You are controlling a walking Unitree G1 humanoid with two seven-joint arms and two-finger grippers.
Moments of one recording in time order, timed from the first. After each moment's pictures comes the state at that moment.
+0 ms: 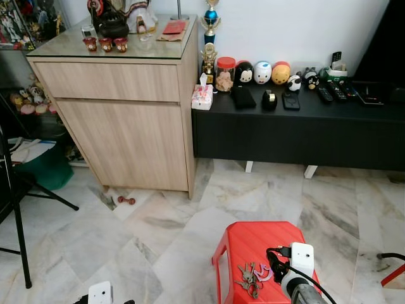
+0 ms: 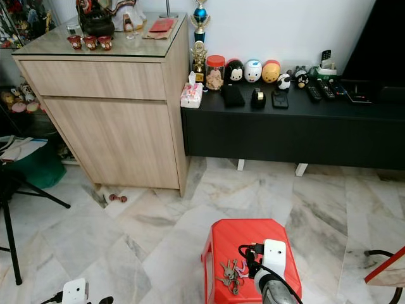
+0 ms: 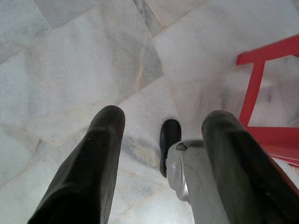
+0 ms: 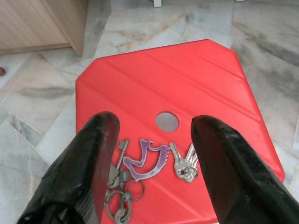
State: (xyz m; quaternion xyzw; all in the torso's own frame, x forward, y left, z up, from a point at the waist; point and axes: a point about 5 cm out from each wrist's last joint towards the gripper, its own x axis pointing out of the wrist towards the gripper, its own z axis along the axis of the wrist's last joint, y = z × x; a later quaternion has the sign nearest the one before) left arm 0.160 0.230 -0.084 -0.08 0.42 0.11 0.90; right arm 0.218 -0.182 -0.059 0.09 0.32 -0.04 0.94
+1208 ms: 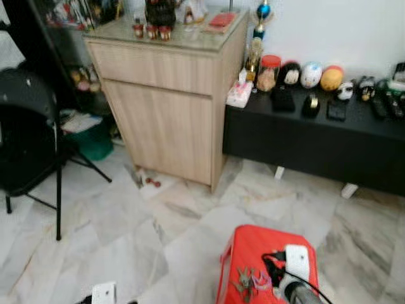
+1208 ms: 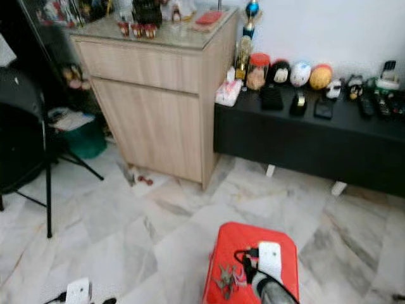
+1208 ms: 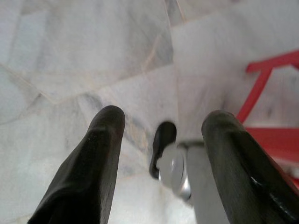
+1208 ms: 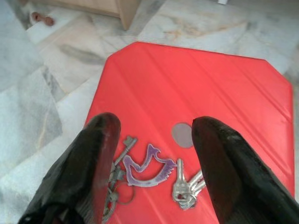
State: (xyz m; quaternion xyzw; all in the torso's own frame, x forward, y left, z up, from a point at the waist) left arm 0.169 0.221 -0.082 -0.09 0.41 0.10 0.90; right arm 0.209 -0.183 -0.066 0.05 0.35 -0.02 0.93
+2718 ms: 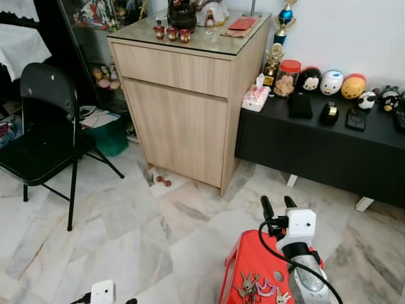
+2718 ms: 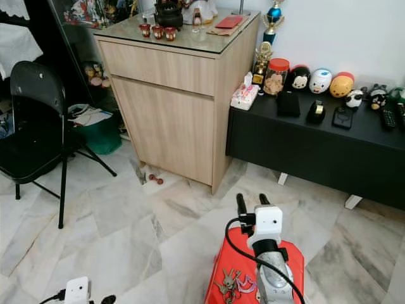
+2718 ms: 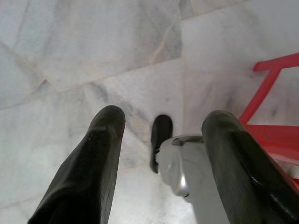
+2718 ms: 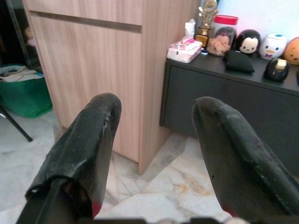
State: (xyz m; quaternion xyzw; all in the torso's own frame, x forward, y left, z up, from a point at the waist) left arm 0.156 0.239 -0.083 -0.08 0.42 0.11 0.90; right arm 0.259 -0.153 0.032 -0.01 0.00 0.05 1.00
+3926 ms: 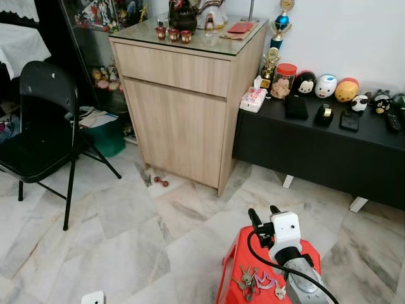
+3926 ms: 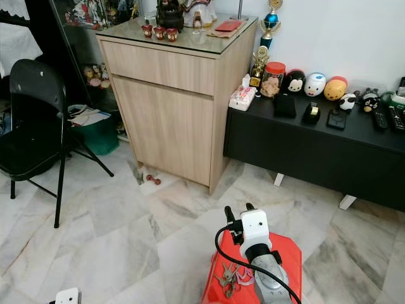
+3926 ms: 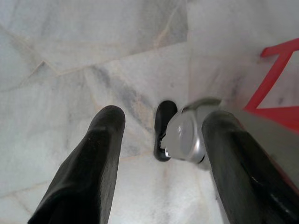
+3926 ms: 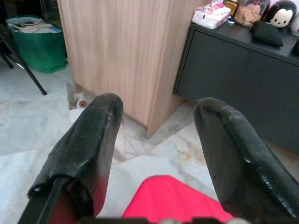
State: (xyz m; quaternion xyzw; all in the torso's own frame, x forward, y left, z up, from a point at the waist) left arm 0.139 0.245 -0.088 -0.08 0.44 0.12 0.89; right arm 0.253 -0.146 0.018 -0.04 0.08 0.10 0.99
